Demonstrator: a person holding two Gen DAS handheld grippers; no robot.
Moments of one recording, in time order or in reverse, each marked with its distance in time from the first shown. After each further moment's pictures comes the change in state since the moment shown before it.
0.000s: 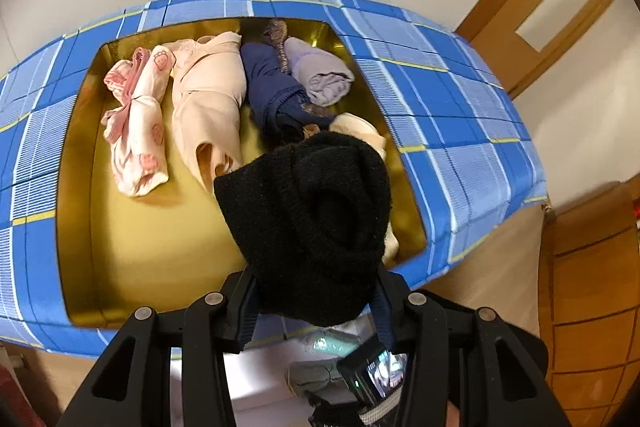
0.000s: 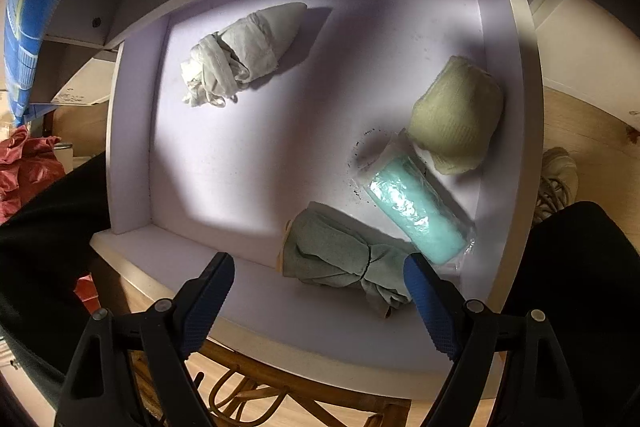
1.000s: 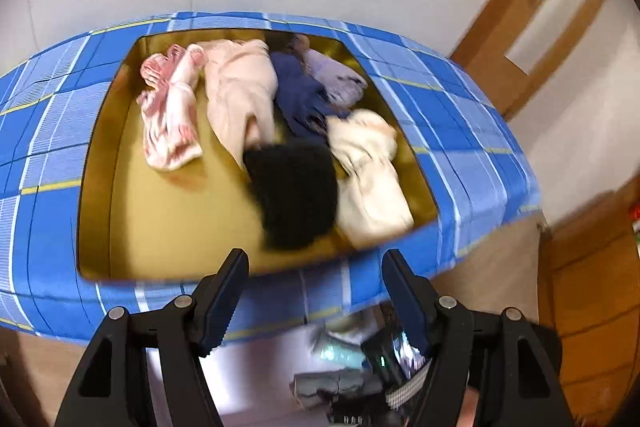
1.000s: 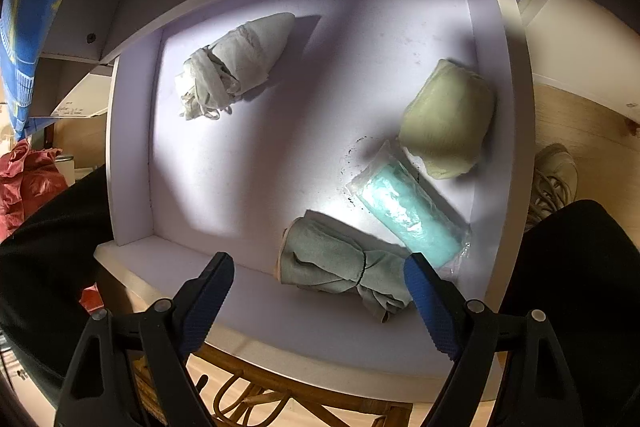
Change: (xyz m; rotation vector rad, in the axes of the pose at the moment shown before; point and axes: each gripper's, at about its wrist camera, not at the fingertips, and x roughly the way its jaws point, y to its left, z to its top) left arm -0.020 0.026 -0.060 0.024 -0.154 -0.047; right arm -0.001 -0.010 0.003 0.032 -0.008 -0.002
